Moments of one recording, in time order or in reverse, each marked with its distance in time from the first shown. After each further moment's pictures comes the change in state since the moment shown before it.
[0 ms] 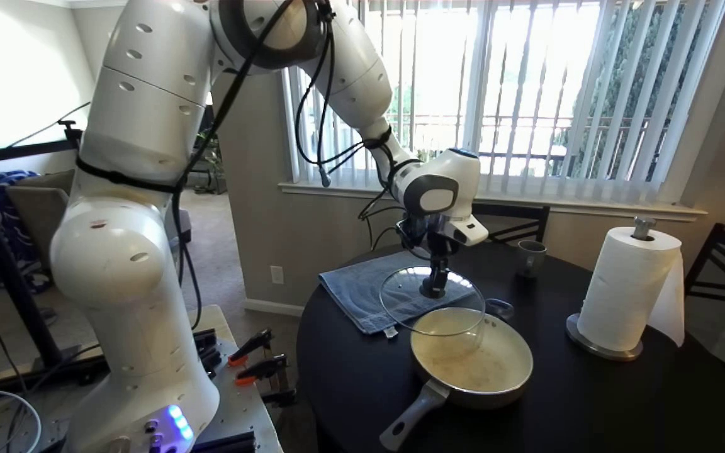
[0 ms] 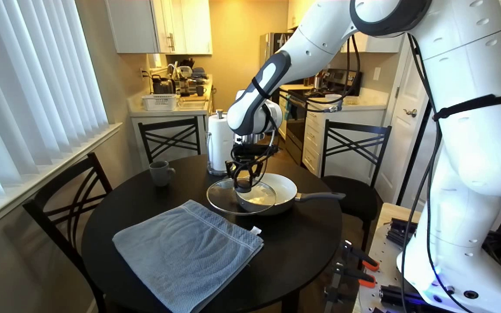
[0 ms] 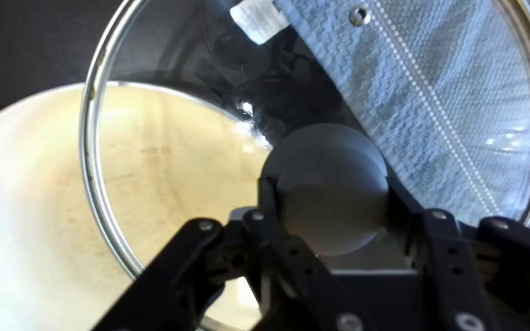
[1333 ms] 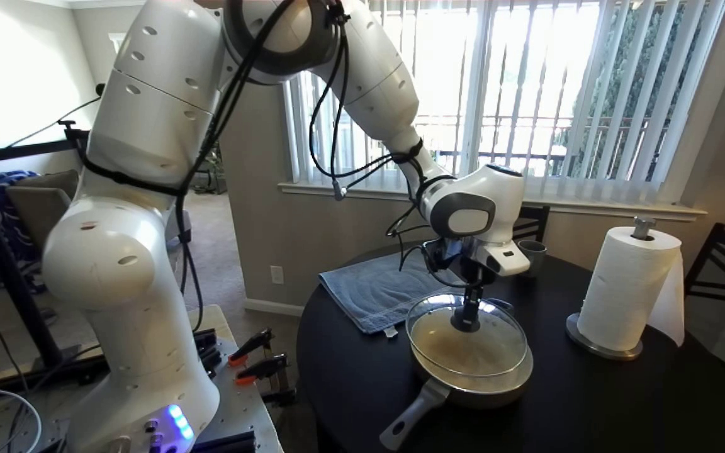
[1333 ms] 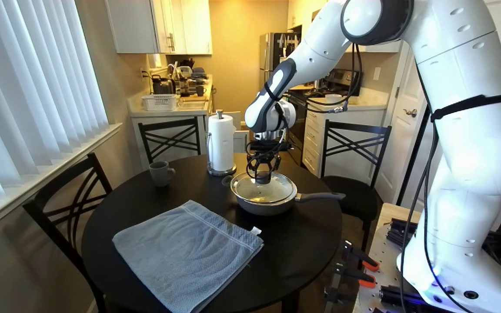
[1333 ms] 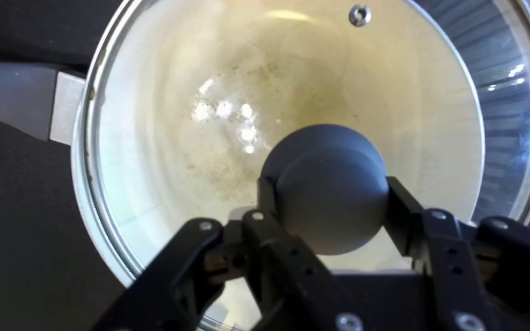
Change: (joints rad) arm -0.080 0.053 -0.109 0.034 0.000 -0.004 0.070
